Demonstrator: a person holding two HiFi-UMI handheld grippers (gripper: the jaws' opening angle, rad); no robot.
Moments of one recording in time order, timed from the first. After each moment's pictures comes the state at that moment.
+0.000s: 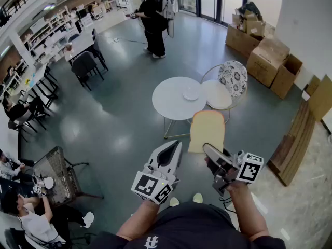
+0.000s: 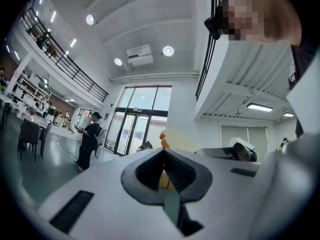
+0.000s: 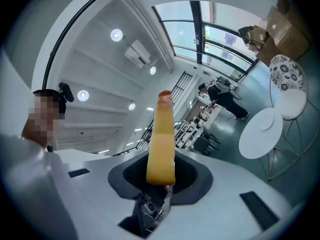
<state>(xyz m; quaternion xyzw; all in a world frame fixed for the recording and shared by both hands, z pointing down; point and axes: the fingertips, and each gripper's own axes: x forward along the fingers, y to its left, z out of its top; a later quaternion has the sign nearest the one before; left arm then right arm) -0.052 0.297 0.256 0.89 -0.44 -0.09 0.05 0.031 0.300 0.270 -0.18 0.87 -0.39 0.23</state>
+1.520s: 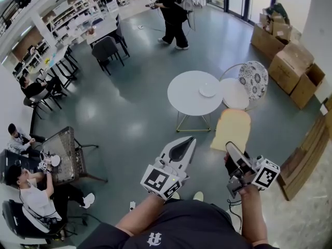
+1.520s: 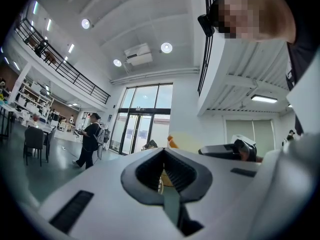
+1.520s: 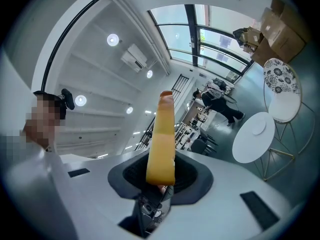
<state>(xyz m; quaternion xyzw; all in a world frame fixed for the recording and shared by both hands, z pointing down) -0.009 0.274 0.270 0.88 -0.46 -0.07 0.03 0.102 0.267 0.280 -0.19 0.87 -0.39 0.24</state>
